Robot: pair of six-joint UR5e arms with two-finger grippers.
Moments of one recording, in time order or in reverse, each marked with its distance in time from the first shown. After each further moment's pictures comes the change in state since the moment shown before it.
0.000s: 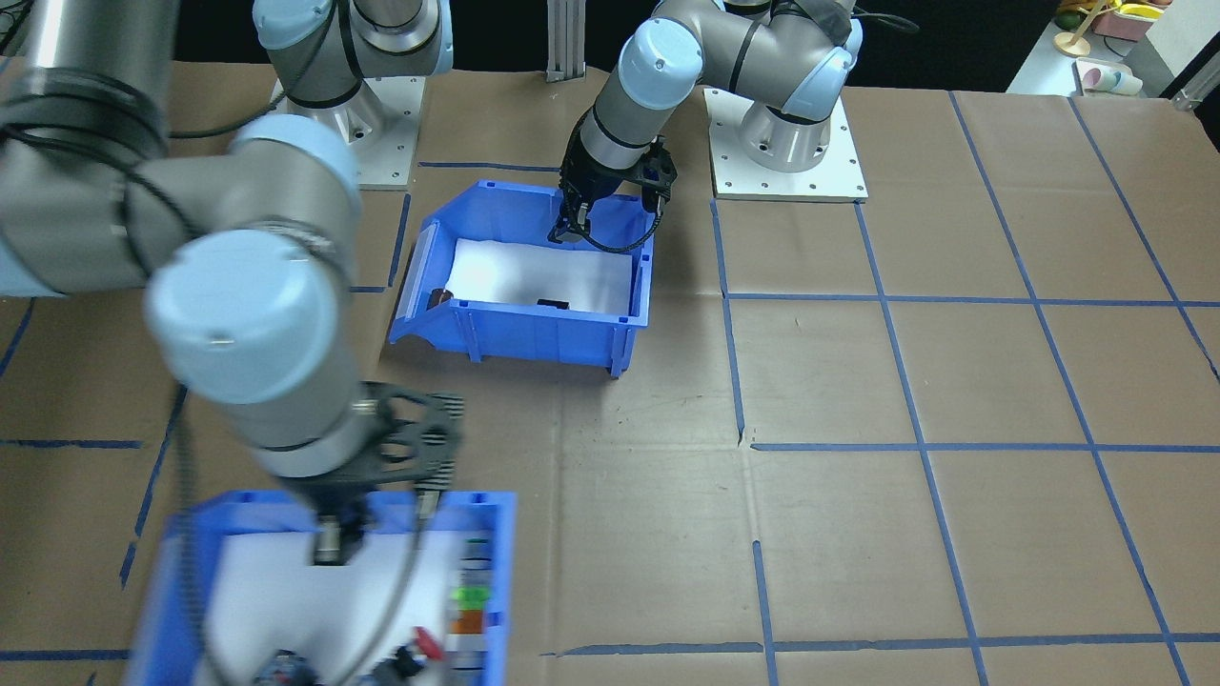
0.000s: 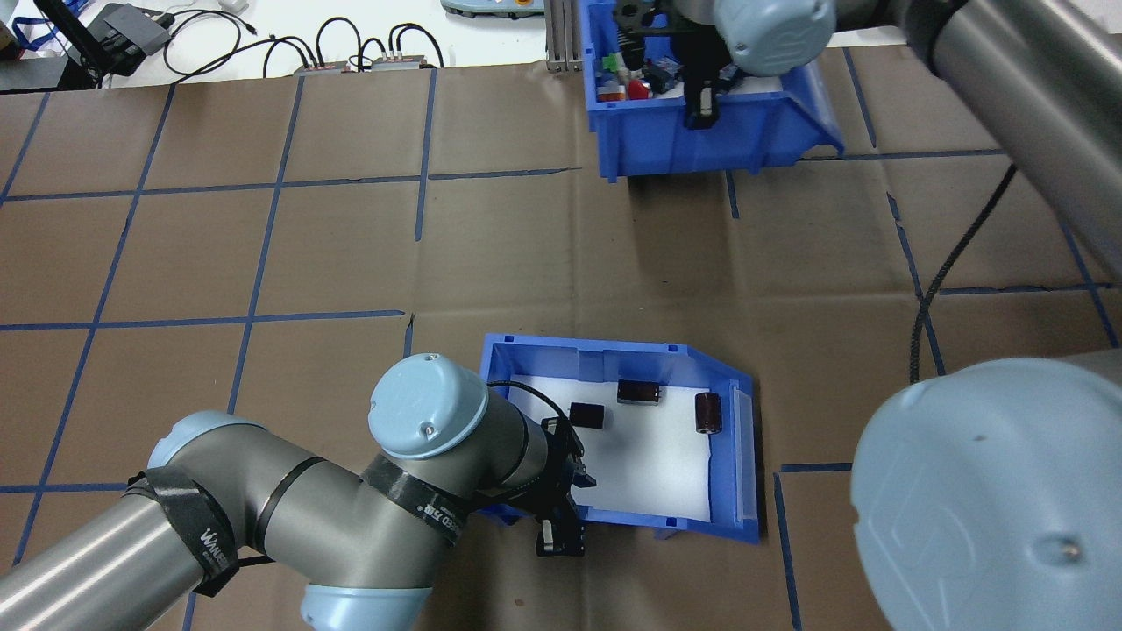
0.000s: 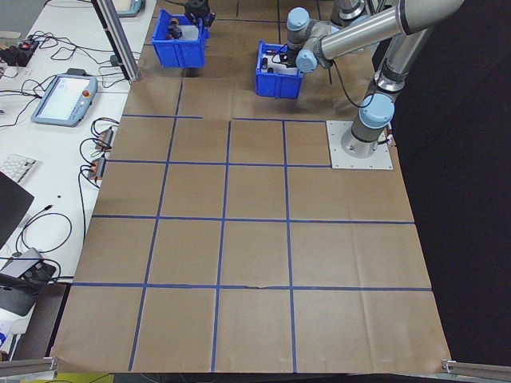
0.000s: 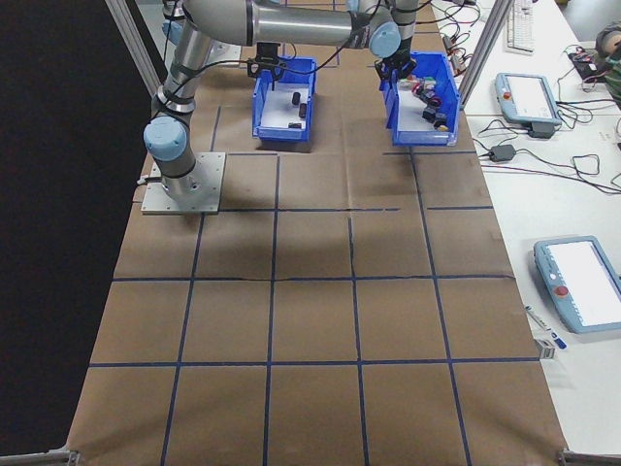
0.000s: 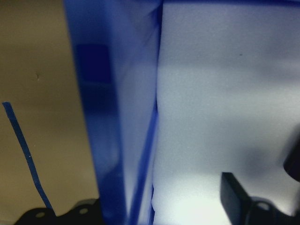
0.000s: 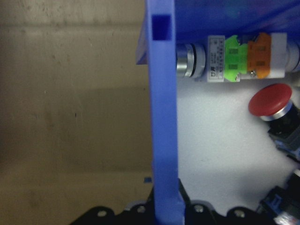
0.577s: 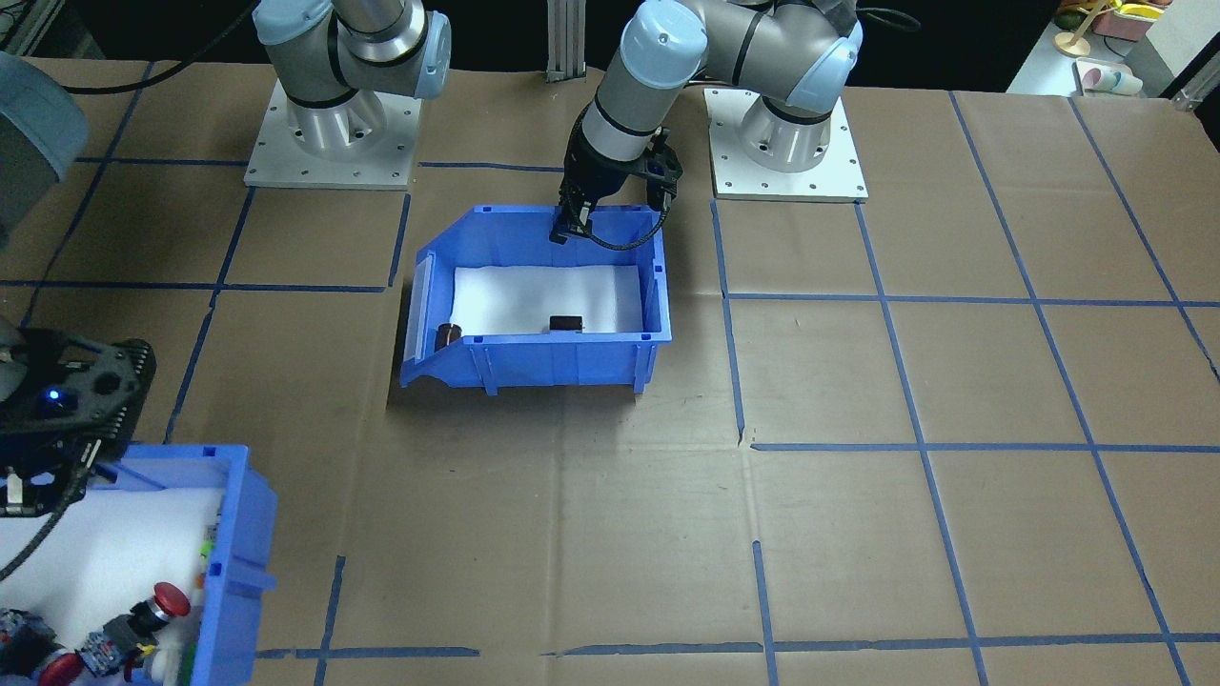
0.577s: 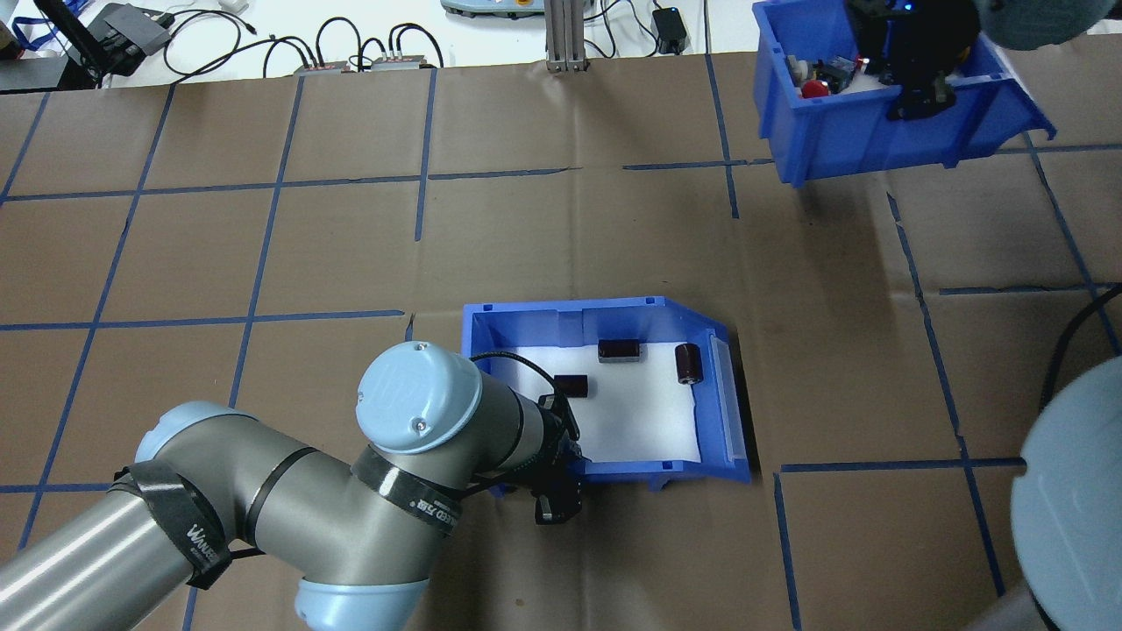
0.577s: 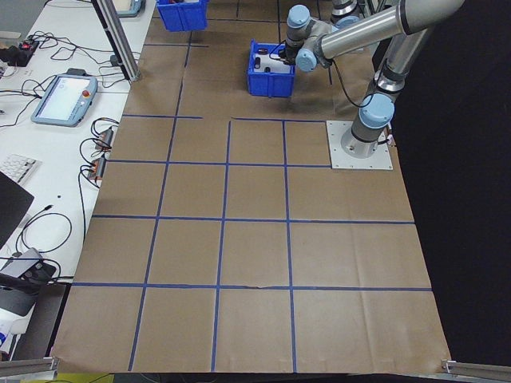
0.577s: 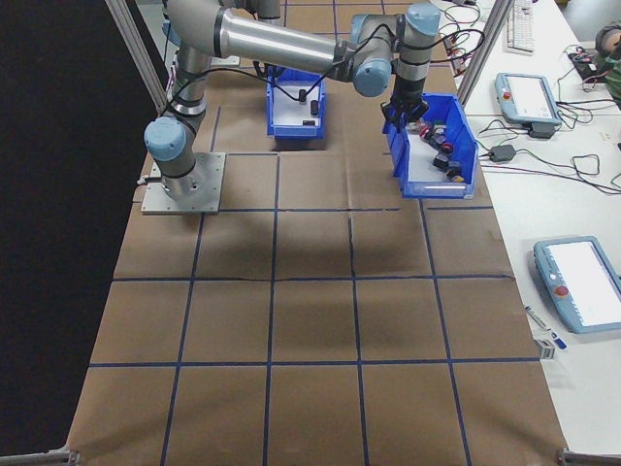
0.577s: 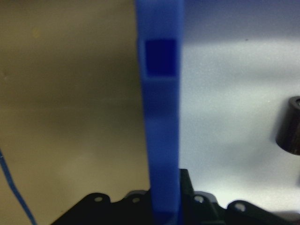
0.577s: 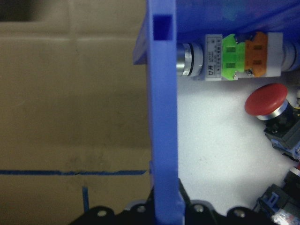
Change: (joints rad) left arm 0.011 0.024 0.035 0.034 0.077 0.011; right arm -0.286 -0.165 0.183 0.014 -0.046 -0.320
